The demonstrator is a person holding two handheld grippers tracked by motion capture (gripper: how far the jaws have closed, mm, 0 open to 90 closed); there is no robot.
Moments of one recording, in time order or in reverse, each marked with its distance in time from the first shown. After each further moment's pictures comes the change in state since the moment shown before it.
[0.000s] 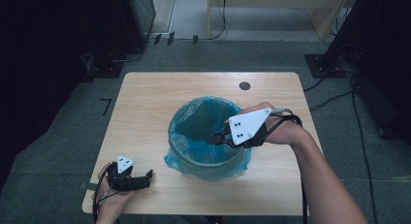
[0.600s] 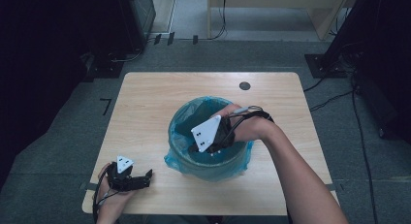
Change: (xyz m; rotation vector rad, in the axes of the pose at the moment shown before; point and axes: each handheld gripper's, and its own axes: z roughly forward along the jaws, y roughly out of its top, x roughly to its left) left arm 0.000 0.000 0.000 0.000 0.007 -0.007; right arm -0.014 0.010 0.076 0.185 0.167 -0.105
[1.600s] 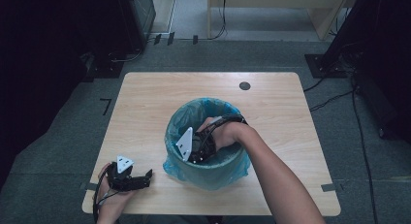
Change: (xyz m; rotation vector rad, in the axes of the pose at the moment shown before) left arm 0.000 0.000 0.000 0.000 0.000 0.000; right arm -0.008 -0.026 0.088 0.151 0.207 0.069
